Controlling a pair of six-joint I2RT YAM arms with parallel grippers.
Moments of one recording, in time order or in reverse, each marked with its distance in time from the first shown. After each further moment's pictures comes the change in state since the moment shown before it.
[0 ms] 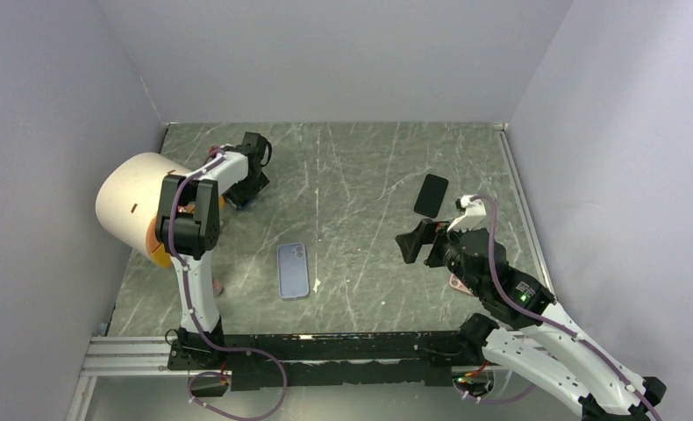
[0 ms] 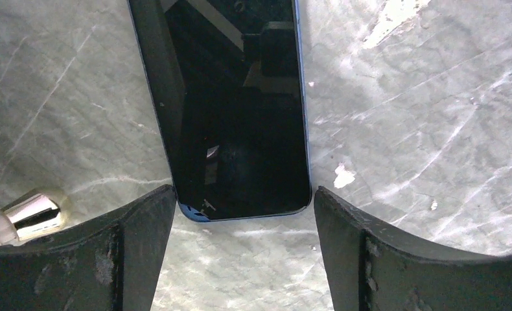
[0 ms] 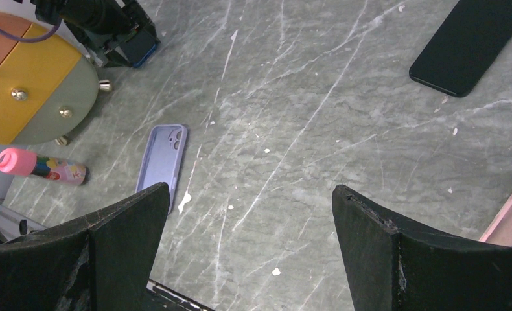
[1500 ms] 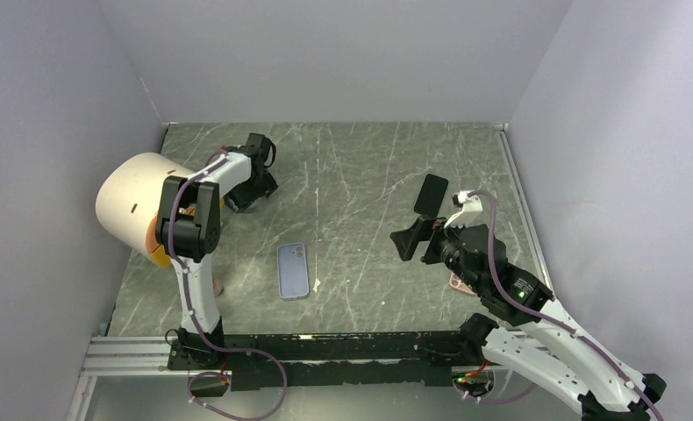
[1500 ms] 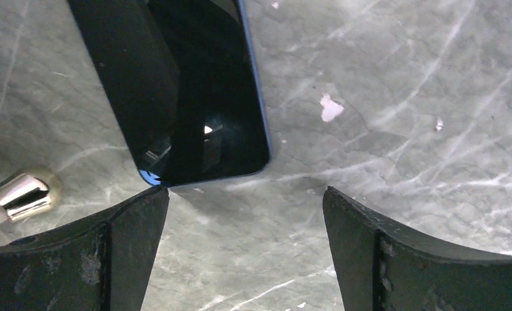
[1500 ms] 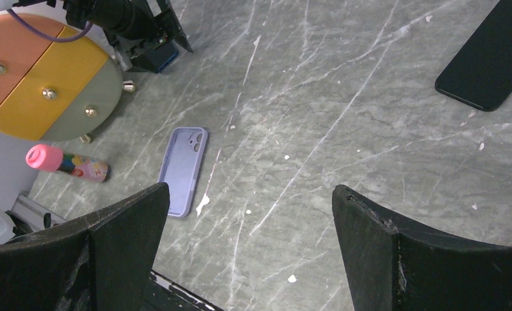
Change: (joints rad) left arm -0.034 -0.029 -0.014 -0.019 0.108 0.130; right arm 0.000 0.032 0.023 0.047 -0.050 -0.003
